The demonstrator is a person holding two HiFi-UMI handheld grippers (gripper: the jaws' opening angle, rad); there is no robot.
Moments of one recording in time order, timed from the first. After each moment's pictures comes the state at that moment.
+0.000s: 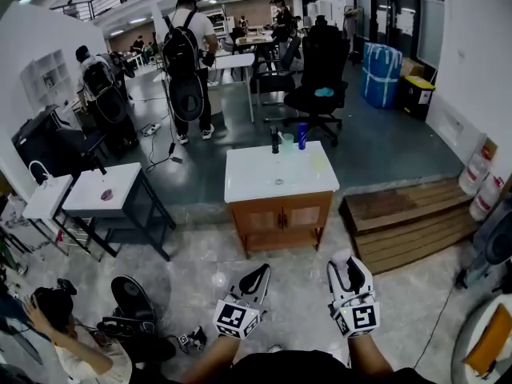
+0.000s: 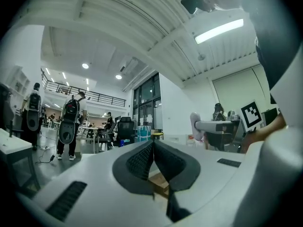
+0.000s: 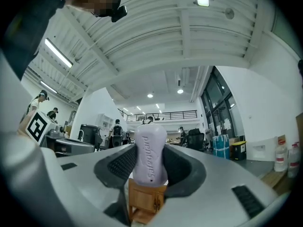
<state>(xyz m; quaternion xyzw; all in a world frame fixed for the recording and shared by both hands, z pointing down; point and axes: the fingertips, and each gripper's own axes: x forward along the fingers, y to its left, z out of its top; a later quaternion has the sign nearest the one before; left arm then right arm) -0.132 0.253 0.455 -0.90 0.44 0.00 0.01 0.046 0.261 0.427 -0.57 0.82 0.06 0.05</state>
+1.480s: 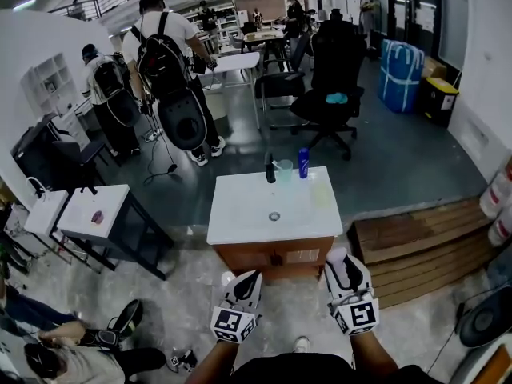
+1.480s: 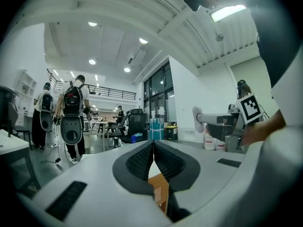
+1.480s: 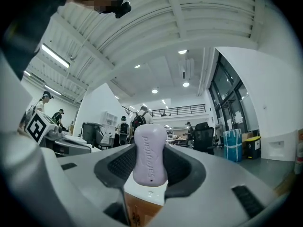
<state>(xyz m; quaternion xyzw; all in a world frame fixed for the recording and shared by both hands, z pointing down) -0.073 0.006 0.486 -0.86 0.50 -0.04 -0.01 0.119 -0.012 0.445 -0.52 0.85 0.05 0.04</state>
